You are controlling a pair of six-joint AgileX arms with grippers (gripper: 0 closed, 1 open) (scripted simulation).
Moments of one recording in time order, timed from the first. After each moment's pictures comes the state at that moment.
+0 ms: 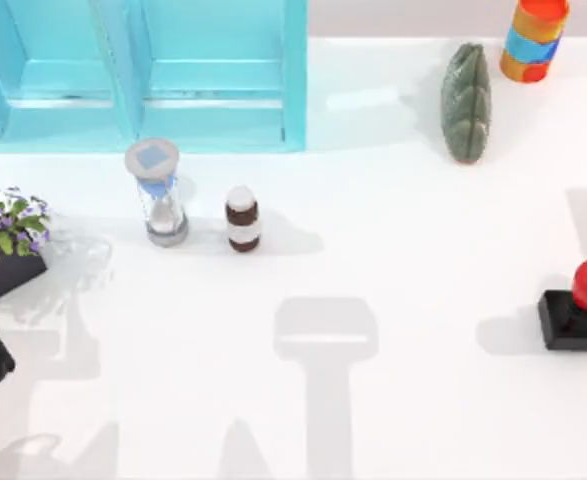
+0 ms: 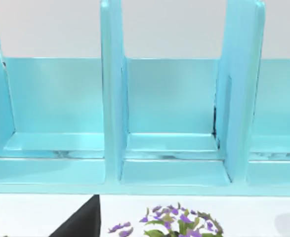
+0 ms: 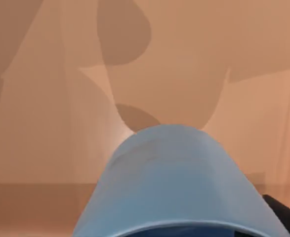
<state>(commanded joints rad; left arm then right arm) 0.00 0.00 0.00 0.00 0.00 0.00 -0.69 1.63 1.03 -0.97 -0.03 -0.68</state>
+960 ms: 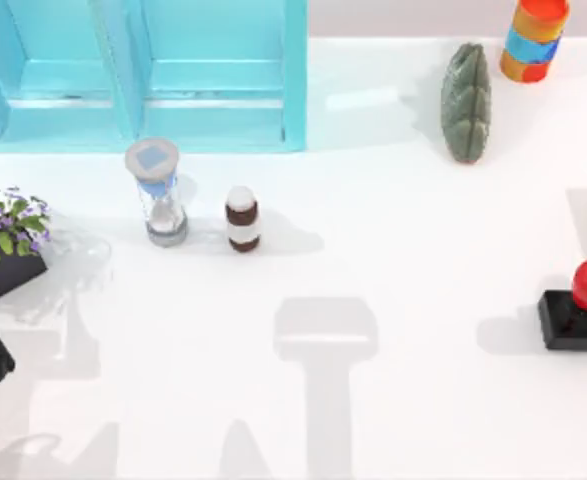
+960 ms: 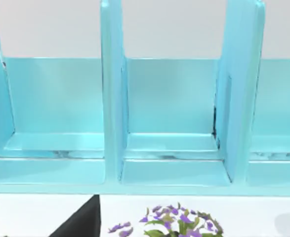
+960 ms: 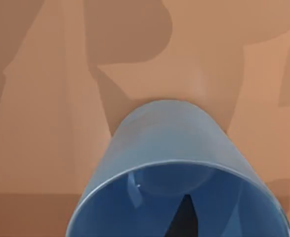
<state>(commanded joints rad) 0.00 0.00 0.00 0.00 0.00 0.00 -0.69 1.64 1.00 -0.93 -0.03 -0.68</state>
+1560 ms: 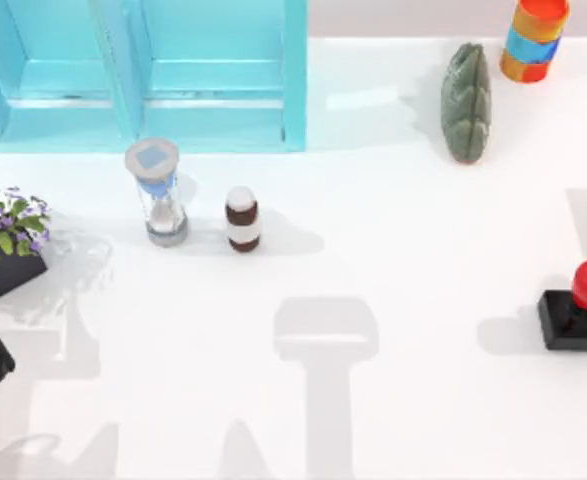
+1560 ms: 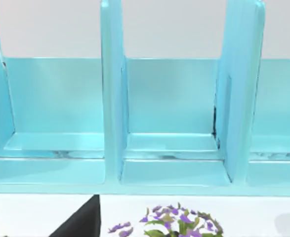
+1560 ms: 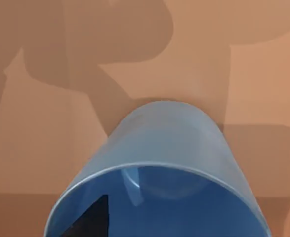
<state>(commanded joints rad) 0.00 0.00 0.00 0.00 0.00 0.00 -0.69 1.64 1.00 -0.93 -0.03 -0.68</state>
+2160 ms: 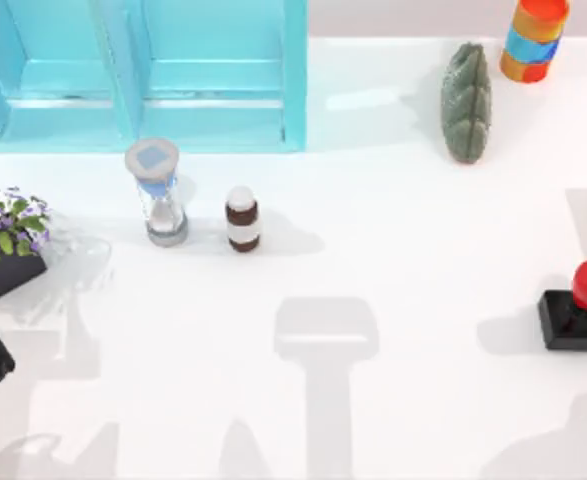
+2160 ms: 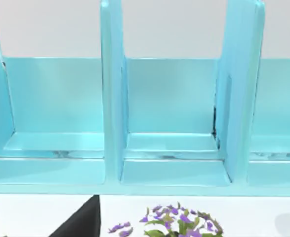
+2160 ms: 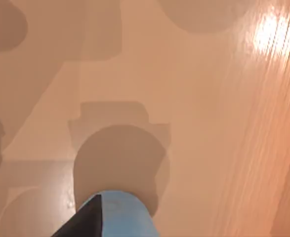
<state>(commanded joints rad) 0.00 0.00 0.00 0.00 0.00 0.00 -0.58 1.62 1.19 -0.96 -0.05 -0.76</state>
